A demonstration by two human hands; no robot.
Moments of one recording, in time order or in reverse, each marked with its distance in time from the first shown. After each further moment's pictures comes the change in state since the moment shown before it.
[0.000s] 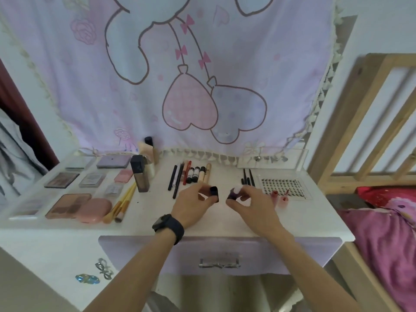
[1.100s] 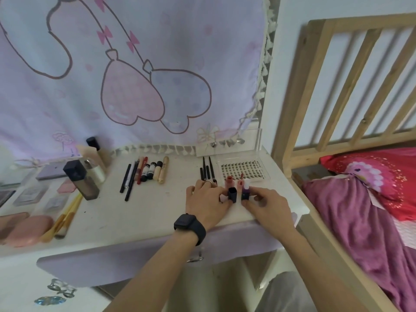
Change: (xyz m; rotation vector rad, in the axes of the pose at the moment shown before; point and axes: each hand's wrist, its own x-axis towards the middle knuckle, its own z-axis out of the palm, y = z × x) left_hand 0.006 0.076 0.127 0.587 -0.117 0.171; right_hand -0.044 0.114 -0.078 -0.091 0.173 0.180
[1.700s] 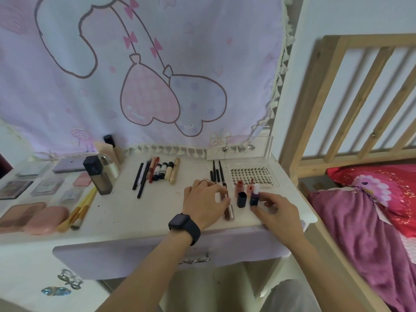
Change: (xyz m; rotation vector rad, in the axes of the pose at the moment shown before) left_hand -0.010 -0.027 -0.020 -0.149 0.083 -0.026; right_hand -0.006 -0.004 -0.002 -0.002 0.020 -0.010
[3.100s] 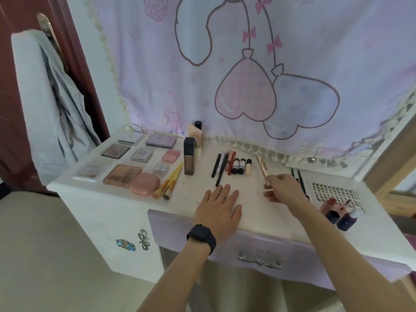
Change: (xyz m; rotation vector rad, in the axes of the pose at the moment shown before) left_hand -0.066 -0.155 -0.027 0.233 -0.065 -0.130; right_hand 0.069 -0.161 0.132 0.309 -0.323 0.323
